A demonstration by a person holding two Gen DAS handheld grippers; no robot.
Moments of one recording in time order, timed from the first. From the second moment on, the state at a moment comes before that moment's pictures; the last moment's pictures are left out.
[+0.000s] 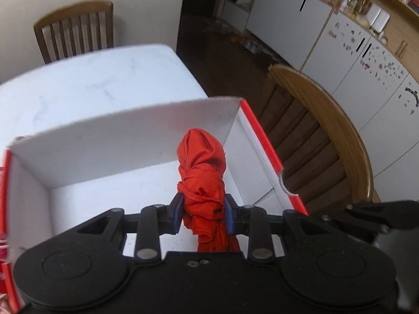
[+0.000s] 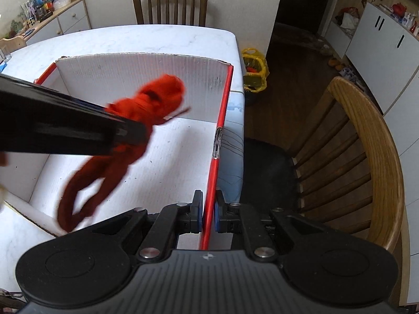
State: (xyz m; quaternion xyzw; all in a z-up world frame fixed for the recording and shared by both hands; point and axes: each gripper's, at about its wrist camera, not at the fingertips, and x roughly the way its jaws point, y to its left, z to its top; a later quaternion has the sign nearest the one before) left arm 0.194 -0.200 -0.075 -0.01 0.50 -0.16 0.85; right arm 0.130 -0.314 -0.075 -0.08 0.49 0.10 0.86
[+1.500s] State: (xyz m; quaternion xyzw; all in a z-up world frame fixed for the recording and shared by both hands) left arm 0.188 -0.149 -0.053 -0.04 0.49 -0.16 0.85; right arm 0.134 -0.313 -0.074 -0.07 0.51 0.09 0.86
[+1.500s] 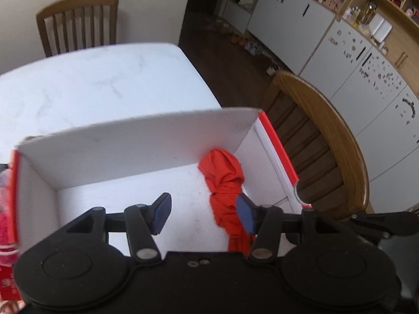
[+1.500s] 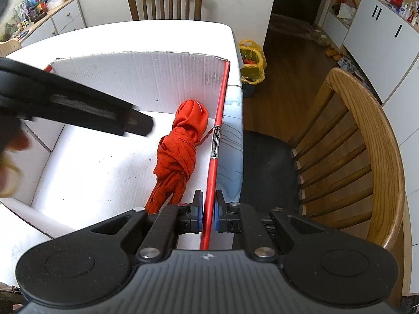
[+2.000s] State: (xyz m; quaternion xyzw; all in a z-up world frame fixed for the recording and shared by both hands) left arm 0.141 -0.070 -0.014 -0.02 0.42 -0.09 0.90; right arm 0.133 -0.308 -0.070 -0.07 0.51 0.08 0.85
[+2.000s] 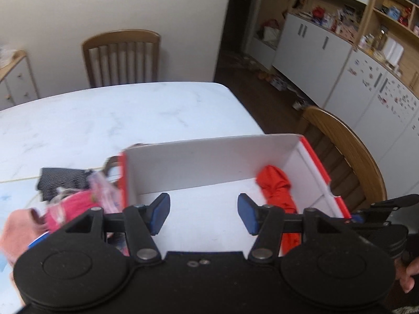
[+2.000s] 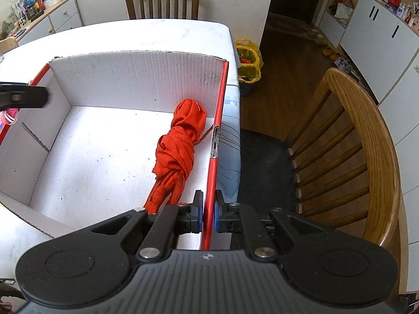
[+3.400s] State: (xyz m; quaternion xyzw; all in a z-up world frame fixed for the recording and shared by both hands) left arm 0.100 0.078 -0.079 -0.04 0.46 0.02 0.89; right arm 0.136 -0.294 -0.074 -0.09 0.52 0.05 0.85
